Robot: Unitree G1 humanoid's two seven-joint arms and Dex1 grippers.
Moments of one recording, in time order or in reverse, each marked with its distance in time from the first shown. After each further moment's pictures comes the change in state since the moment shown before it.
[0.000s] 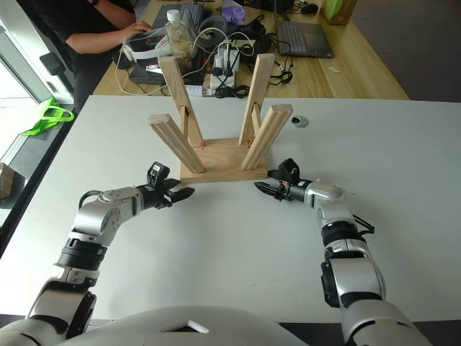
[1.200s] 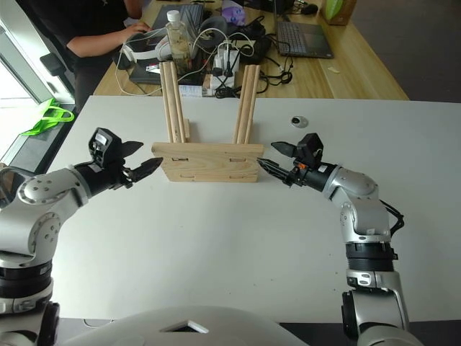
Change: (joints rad) left arm 0.101 0.230 0.247 -0.561 -0.049 0.139 -0.026; right arm 0.177 -0.114 -0.088 -0.688 0.213 0.275 -0.034
